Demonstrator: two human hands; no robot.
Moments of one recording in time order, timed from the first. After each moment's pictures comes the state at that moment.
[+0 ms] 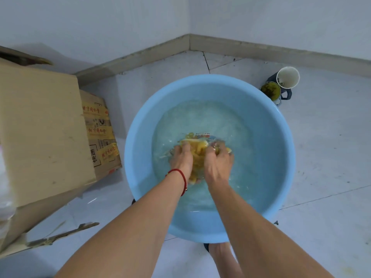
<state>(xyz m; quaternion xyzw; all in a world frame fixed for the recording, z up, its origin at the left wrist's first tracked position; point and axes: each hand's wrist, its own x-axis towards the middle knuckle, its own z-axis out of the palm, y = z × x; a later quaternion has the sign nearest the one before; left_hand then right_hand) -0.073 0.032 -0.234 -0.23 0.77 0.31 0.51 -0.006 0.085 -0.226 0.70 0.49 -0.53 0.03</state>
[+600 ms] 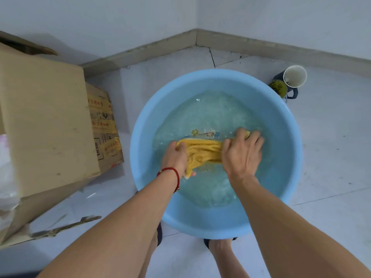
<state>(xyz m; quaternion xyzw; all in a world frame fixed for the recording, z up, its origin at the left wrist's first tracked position) -0.083 0.011 -0.232 -0.21 0.77 0.35 0.49 0.021 0.123 -0.235 0.59 0.78 -0.20 0.09</state>
